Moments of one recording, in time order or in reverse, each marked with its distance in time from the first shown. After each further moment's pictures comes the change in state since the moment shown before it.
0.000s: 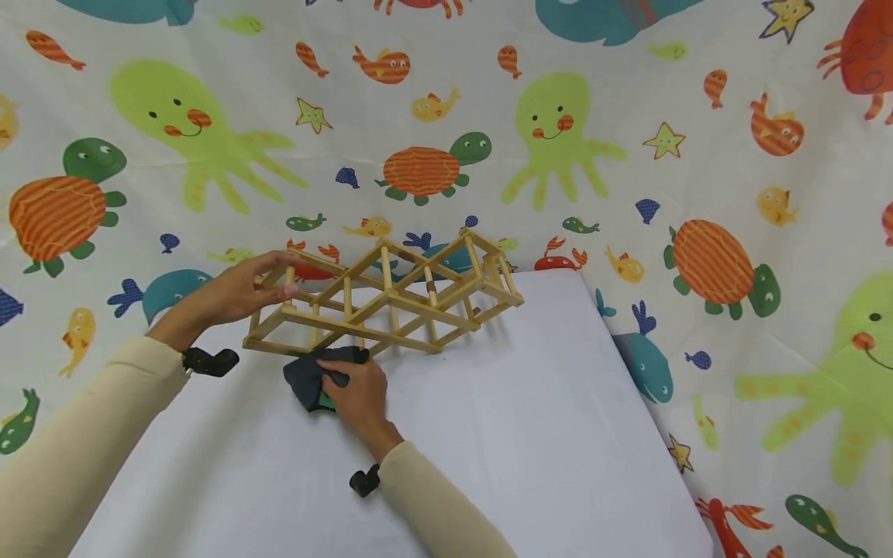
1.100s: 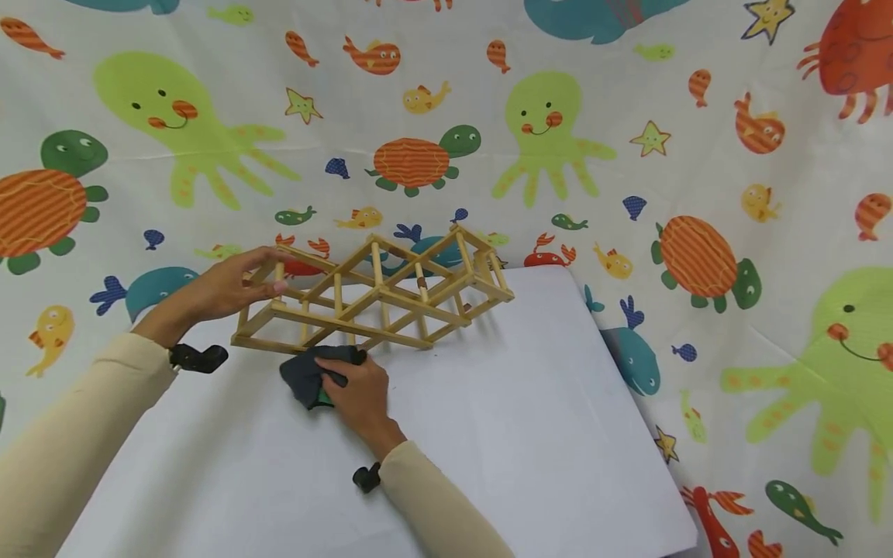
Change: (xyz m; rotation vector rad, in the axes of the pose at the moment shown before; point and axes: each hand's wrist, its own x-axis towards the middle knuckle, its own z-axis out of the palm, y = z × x) left_hand 0.003 0.000 0.006 -0.006 -0.002 -0.004; right_hand -0.008 0.020 -0.014 -0.159 0.079 -0.203
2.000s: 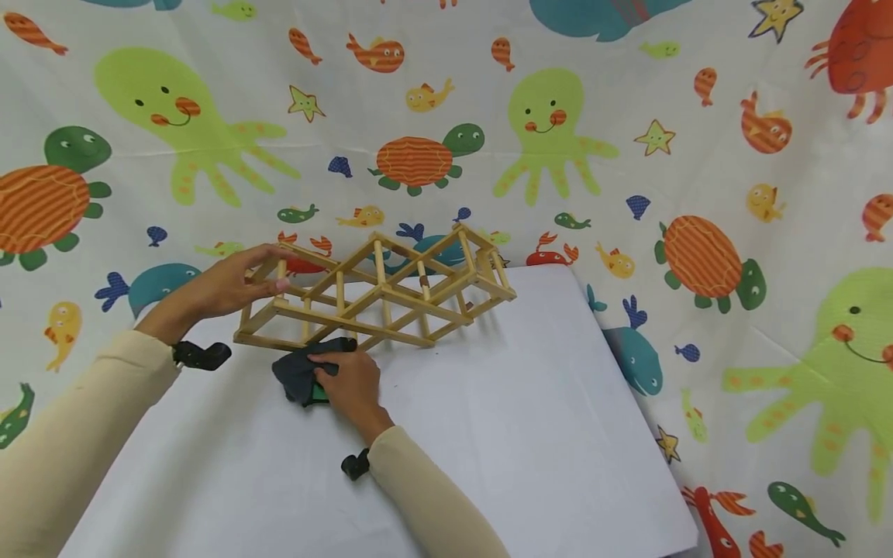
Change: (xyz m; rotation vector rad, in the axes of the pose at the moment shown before) left_hand -0.001 0.000 -0.001 -0.013 0.004 0.017; right_hand 0.012 -0.007 0.013 -0.023 -0.213 0.187
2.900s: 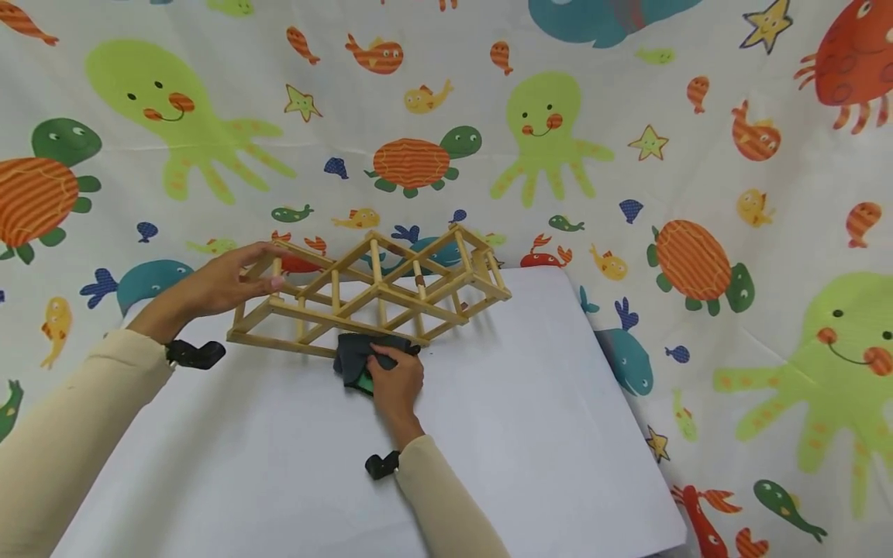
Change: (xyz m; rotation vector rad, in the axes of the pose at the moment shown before) left_hand 0.003 -0.006 -0.004 -0.007 -0.019 -0.038; right_hand -0.009 0.050 -0.029 0.272 0.334 0.346
